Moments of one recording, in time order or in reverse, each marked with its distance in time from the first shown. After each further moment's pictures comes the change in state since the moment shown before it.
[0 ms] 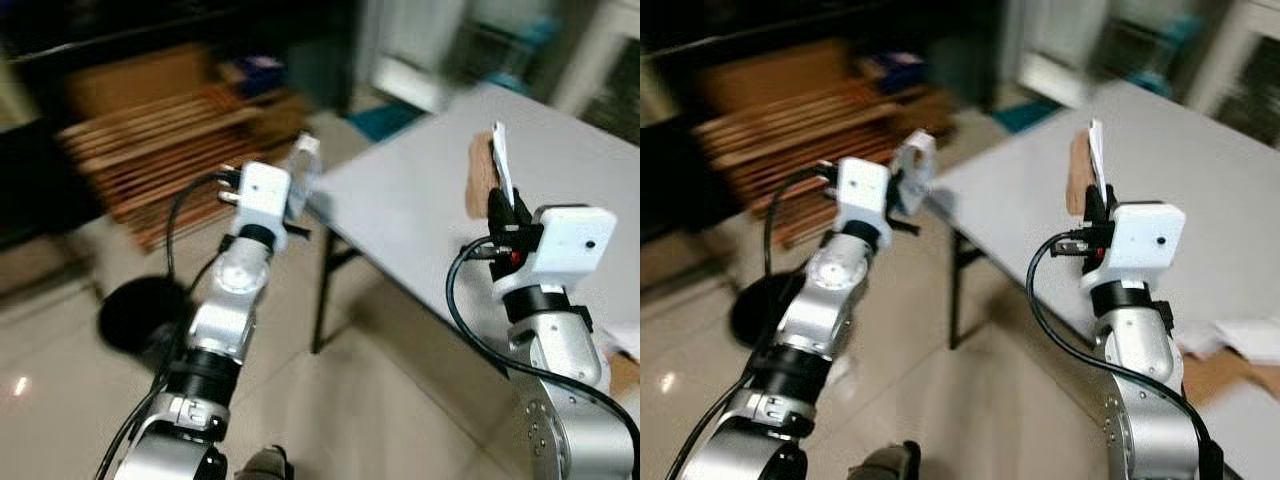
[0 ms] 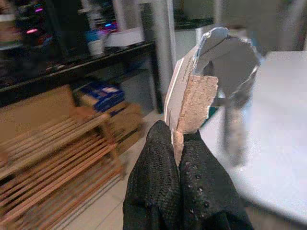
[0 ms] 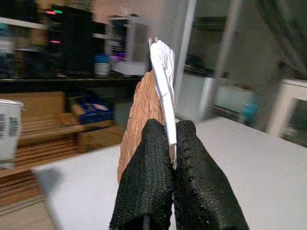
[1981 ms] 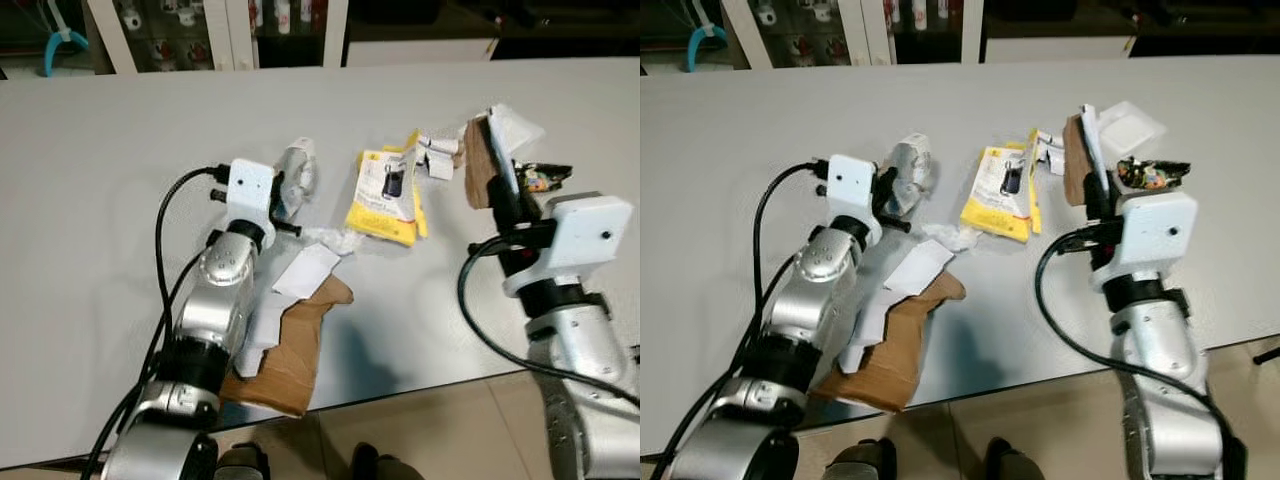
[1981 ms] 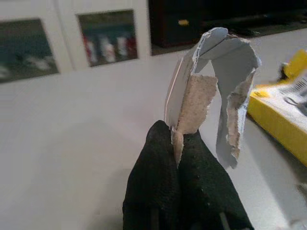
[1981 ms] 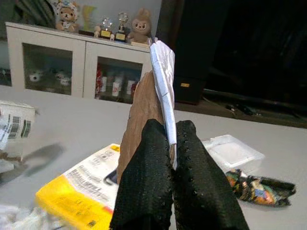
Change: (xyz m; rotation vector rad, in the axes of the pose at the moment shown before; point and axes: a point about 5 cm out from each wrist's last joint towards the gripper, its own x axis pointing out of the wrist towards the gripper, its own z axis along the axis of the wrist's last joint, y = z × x) left arm 0.002 0.018 -0.004 -0.028 0.000 0.008; right arm 0.001 -0.004 0.008 -0.027 -0.039 0.103
